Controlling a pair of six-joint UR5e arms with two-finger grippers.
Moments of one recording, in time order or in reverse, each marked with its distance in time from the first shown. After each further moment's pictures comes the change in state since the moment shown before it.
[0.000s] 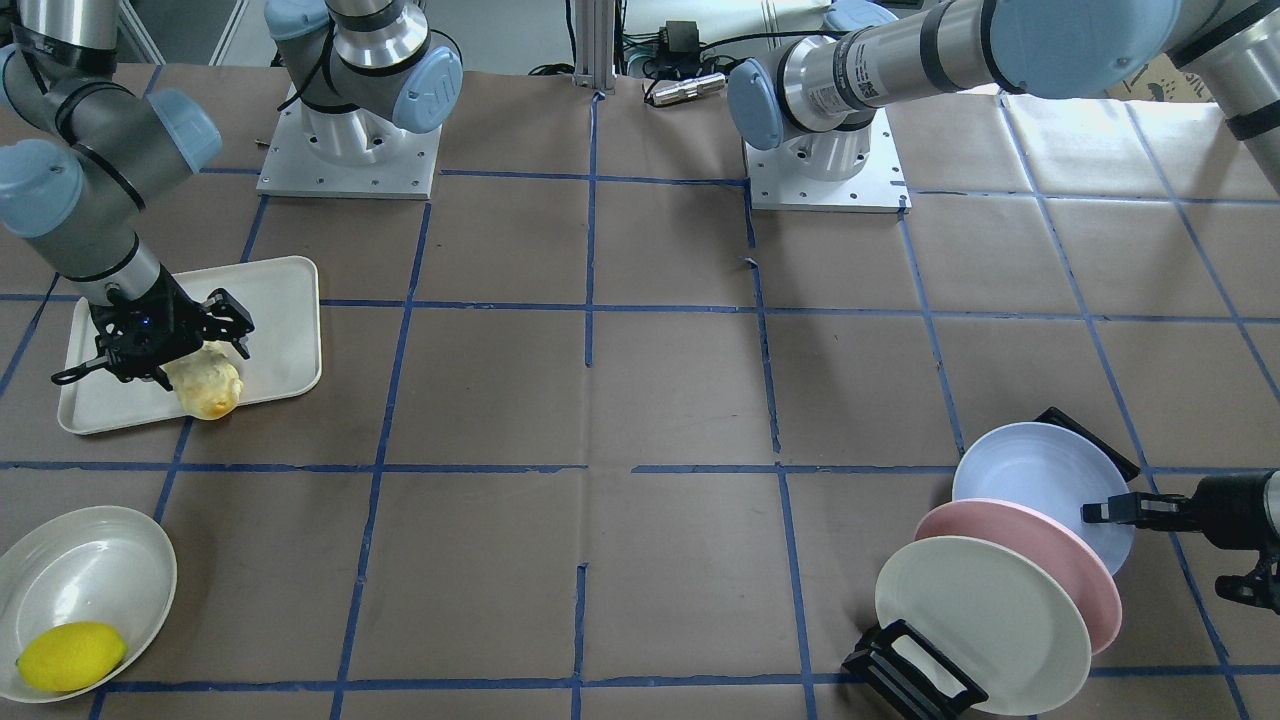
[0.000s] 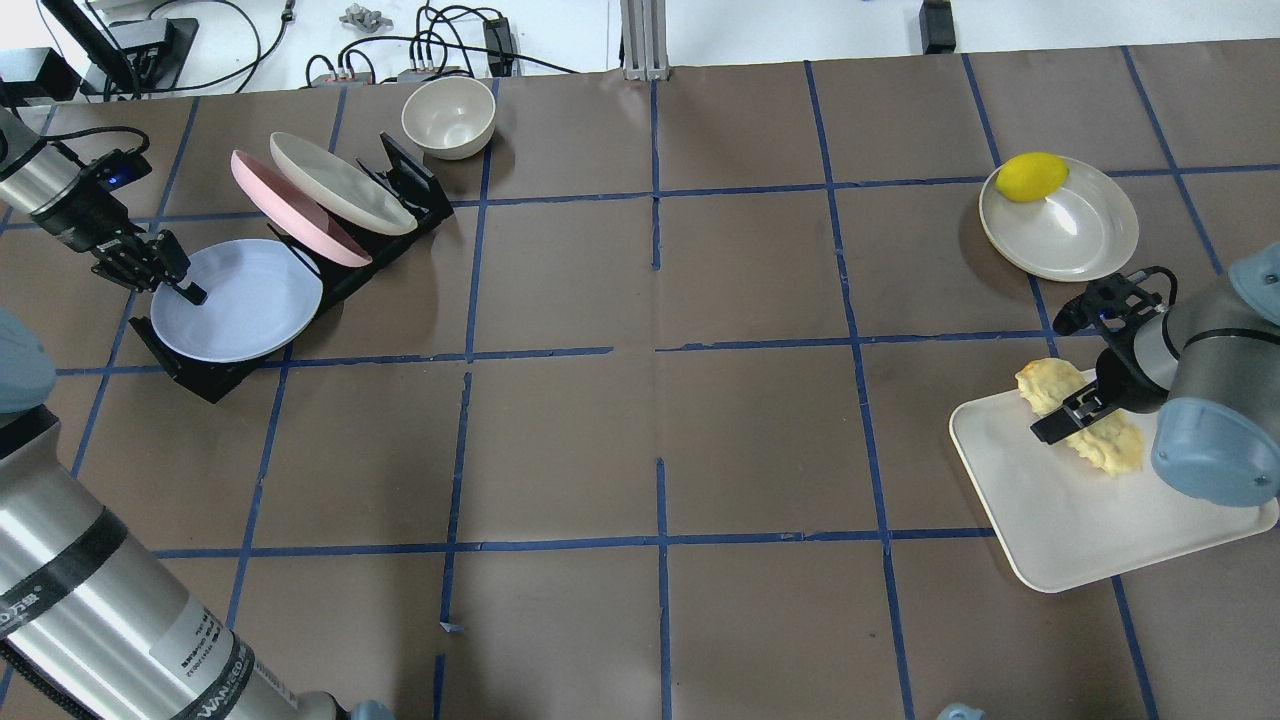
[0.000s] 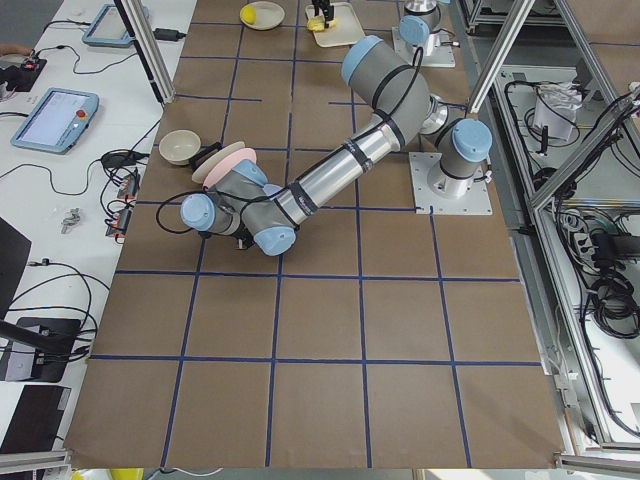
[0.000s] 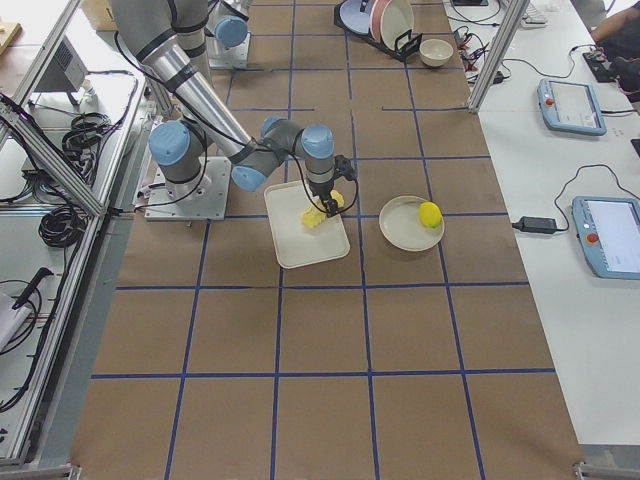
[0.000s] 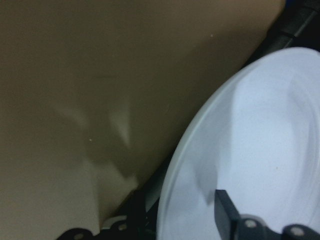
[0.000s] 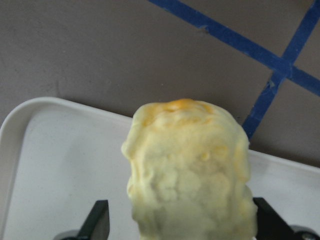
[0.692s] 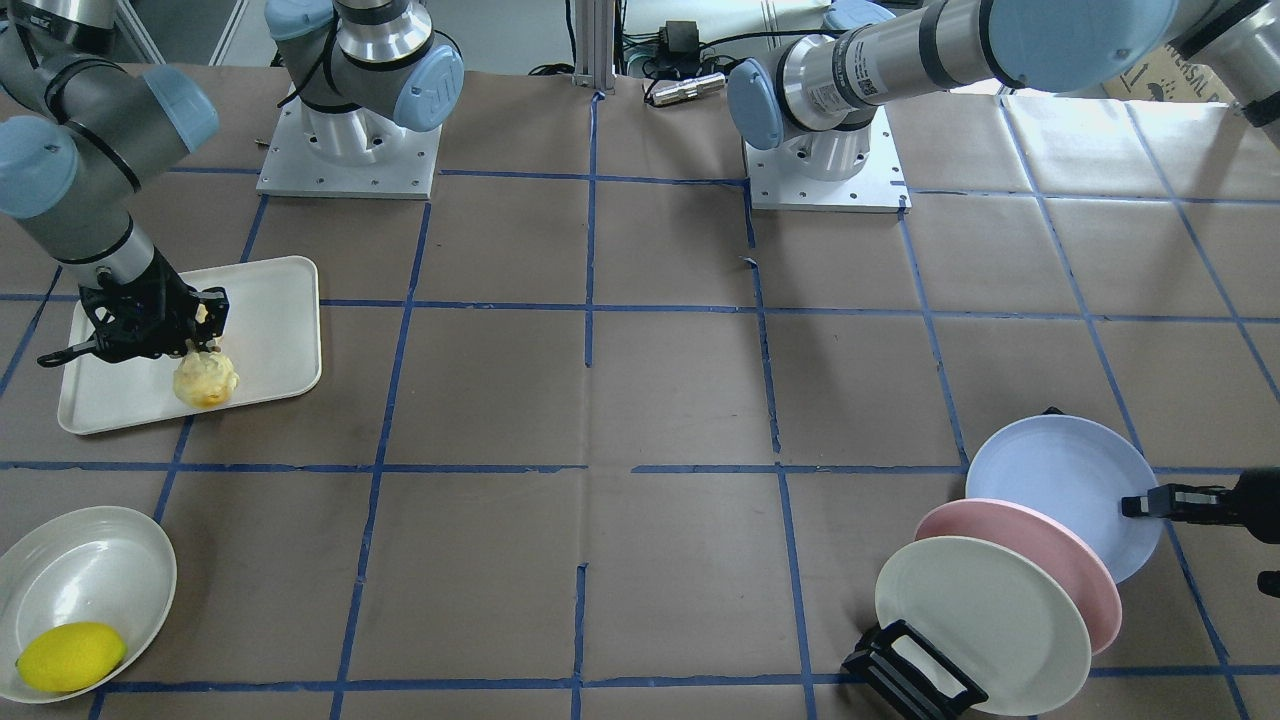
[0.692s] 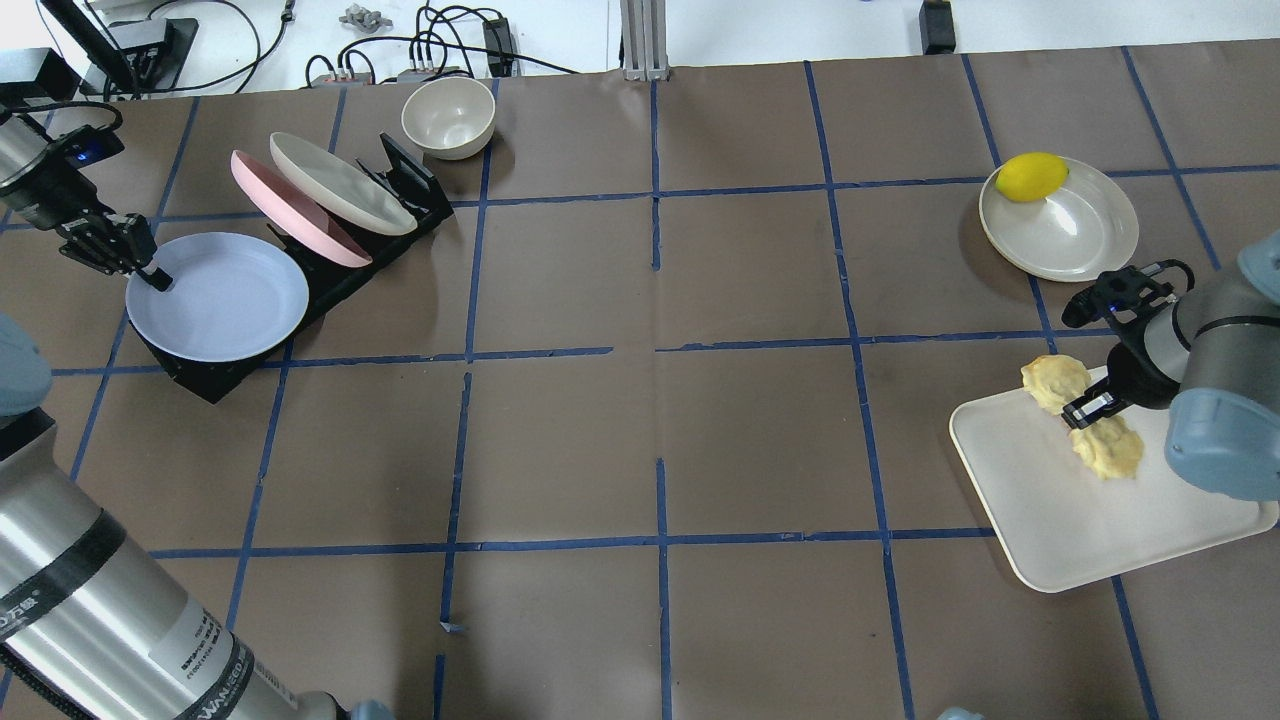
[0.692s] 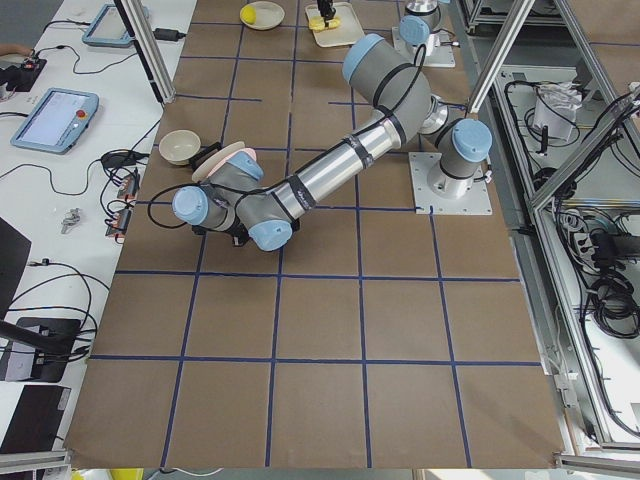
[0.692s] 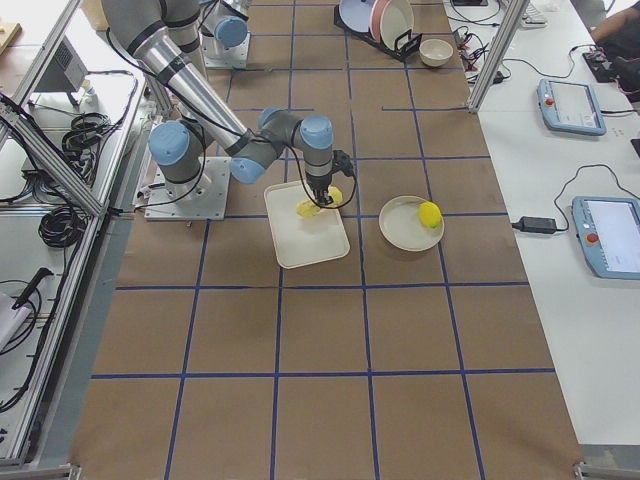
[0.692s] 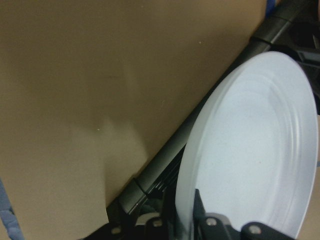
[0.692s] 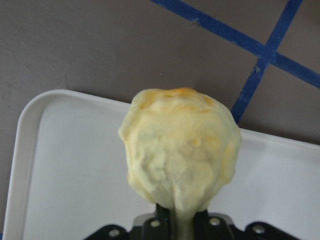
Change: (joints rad) left arm 0.001 0.018 0.076 -0.067 0.068 0.007; right arm 0.033 -0.078 -0.062 0.161 -0.052 0.082
